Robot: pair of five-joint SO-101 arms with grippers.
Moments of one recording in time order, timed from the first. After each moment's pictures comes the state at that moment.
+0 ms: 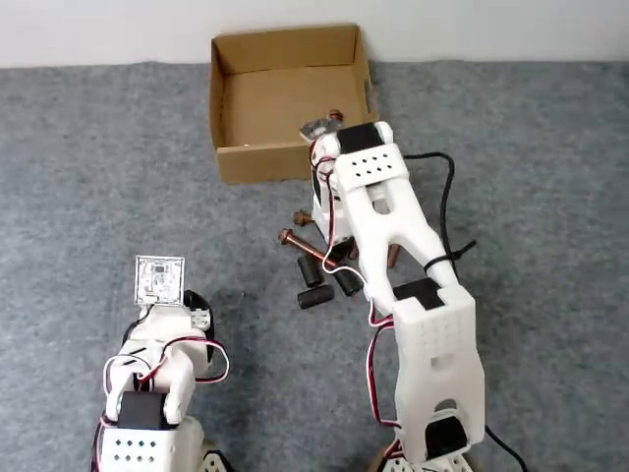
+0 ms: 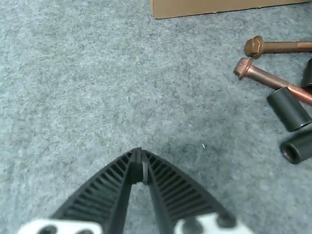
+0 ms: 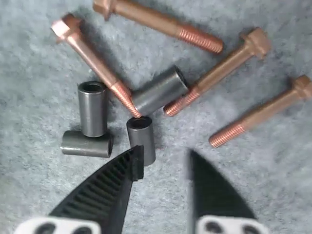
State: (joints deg) left arm -2.0 -93.6 96.9 52.5 8.2; right arm -21.2 38.5 -35.3 100.5 8.1
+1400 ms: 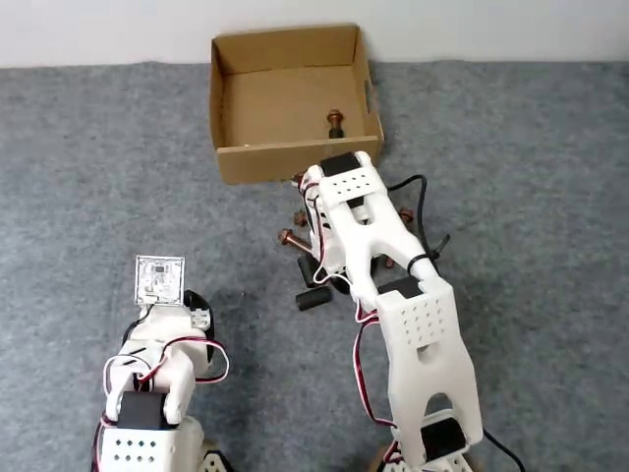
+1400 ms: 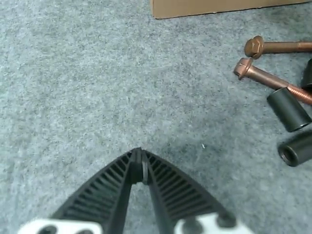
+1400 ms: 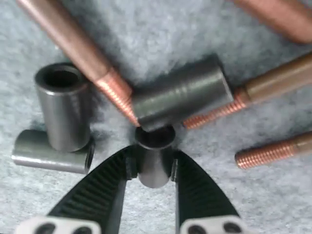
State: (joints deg) left arm -2.0 -93.6 96.9 52.5 8.2; right arm -23.9 46.4 -29.5 98.1 10.9
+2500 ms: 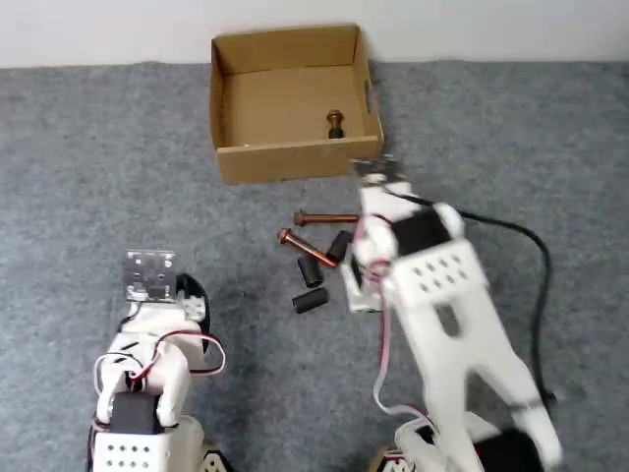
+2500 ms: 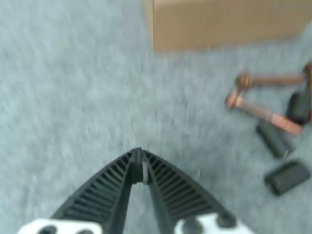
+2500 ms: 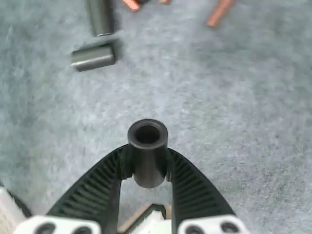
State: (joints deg) left arm -2.0 -93.6 88.5 52.5 8.2; right arm -20.7 -25.8 22.4 93.5 -10.2
